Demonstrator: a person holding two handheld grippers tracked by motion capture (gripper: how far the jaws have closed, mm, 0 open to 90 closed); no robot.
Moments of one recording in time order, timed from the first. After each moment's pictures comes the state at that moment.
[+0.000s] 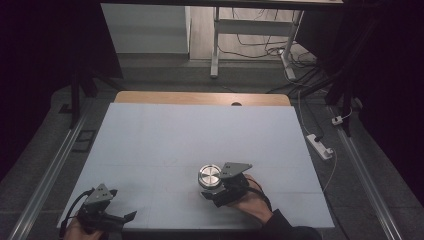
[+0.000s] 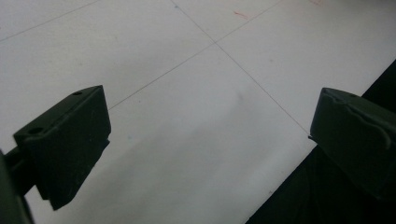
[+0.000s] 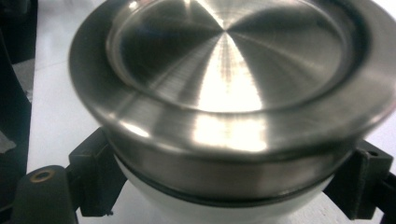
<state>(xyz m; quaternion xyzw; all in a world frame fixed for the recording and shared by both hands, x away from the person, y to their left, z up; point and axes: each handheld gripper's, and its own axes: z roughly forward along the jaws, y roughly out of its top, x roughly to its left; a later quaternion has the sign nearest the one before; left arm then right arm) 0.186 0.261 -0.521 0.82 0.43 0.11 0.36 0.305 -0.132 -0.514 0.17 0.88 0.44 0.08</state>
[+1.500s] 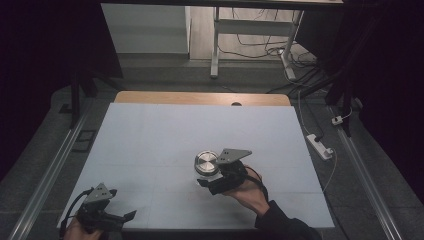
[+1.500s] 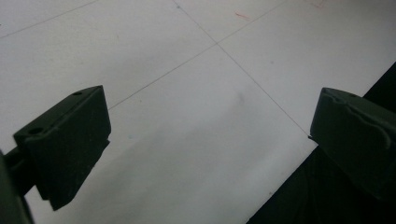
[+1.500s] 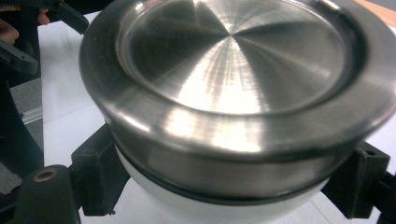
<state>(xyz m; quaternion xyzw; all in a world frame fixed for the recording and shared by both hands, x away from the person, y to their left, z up) 0.187 0.263 -0.521 0.82 0.44 0.10 0.36 0.315 -0.116 -0.467 0.19 0.86 0.46 0.09</state>
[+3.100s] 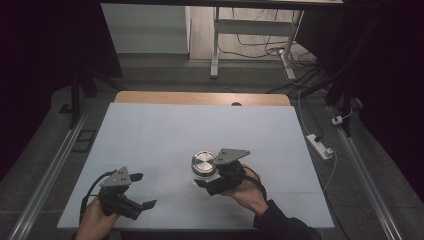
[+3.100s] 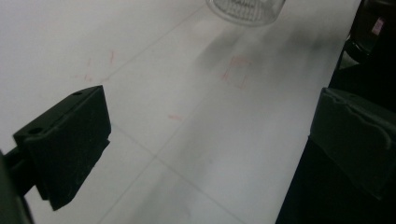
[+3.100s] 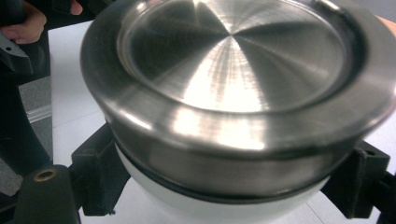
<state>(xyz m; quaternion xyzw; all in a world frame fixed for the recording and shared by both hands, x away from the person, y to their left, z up) 0.230 0.217 -0.483 0.84 0.31 0.08 0.44 0.311 -0.111 -0.462 0.18 0.86 0.46 0.09</state>
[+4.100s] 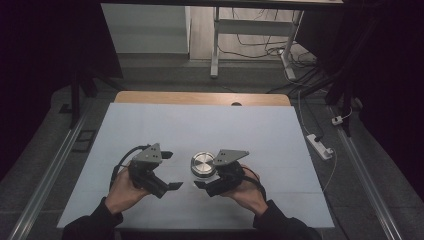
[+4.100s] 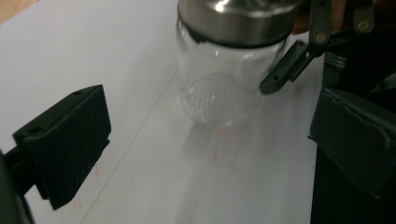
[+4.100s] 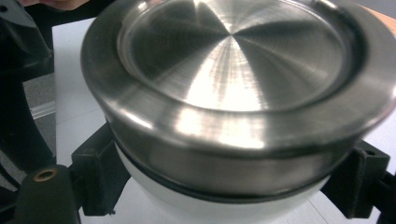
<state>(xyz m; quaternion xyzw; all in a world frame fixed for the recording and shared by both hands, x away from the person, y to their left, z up) 0.285 0.155 -0.434 0.87 0.20 0.07 0.44 0.310 -0.109 -0.464 0.17 0.87 0.46 0.08</state>
